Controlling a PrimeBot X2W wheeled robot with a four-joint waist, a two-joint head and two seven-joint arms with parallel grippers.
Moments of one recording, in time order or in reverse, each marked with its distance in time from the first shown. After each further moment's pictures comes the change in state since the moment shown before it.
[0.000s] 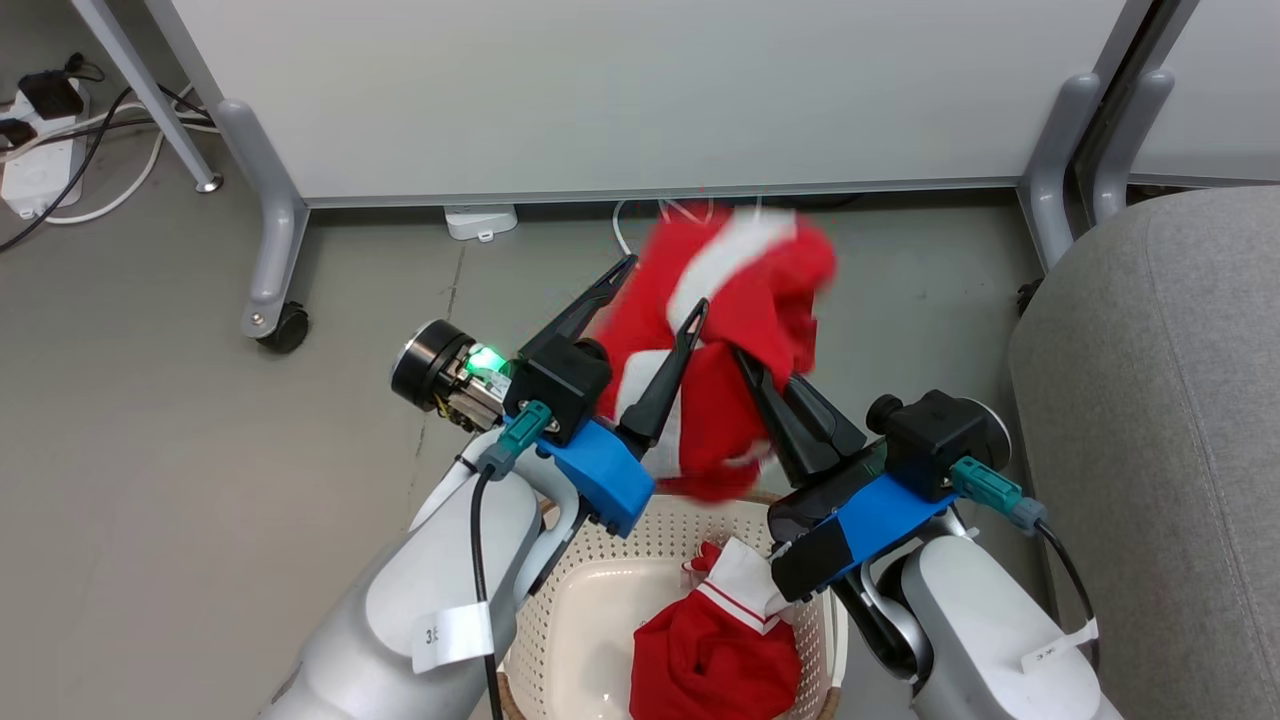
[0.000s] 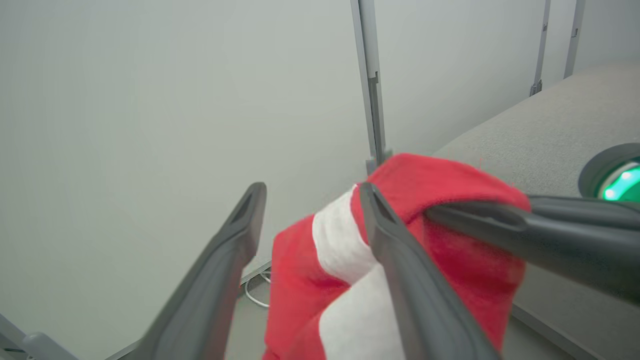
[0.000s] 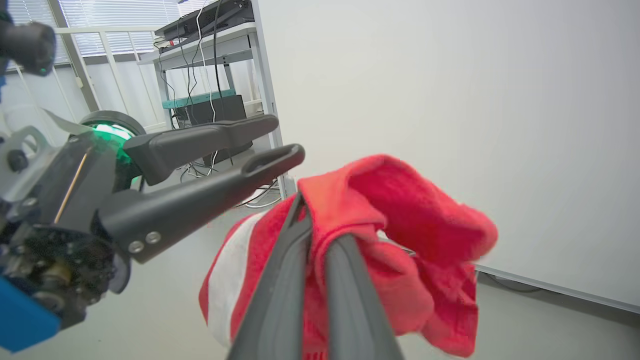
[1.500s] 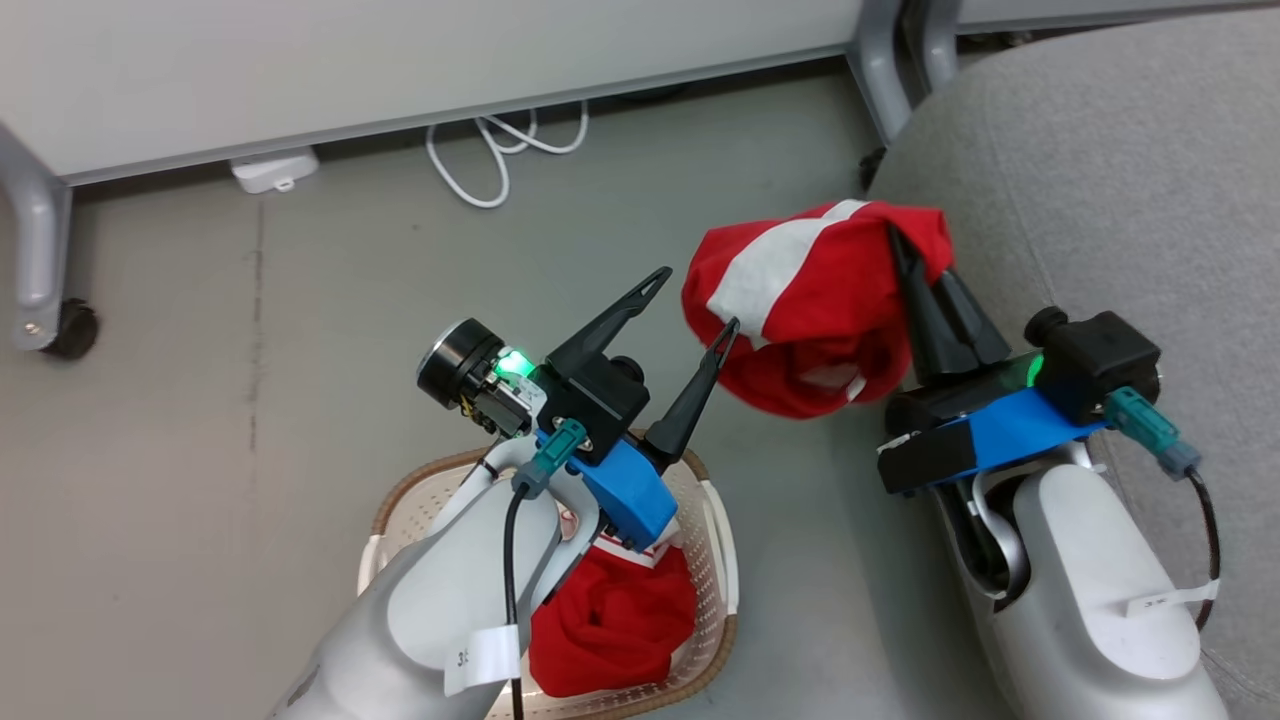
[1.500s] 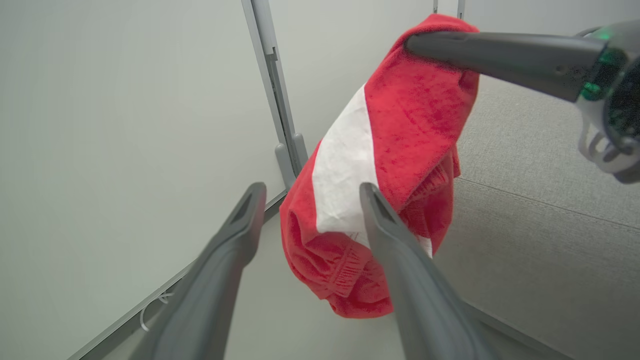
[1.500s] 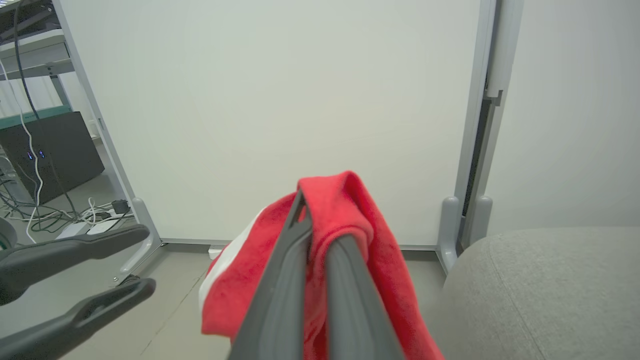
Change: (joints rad) left arm 0.000 -0.007 -0.026 -0.012 0.063 -0.022 0.000; right arm -0.035 -0.001 -0.257 -0.056 -0.089 0.000 0.000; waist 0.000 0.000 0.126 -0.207
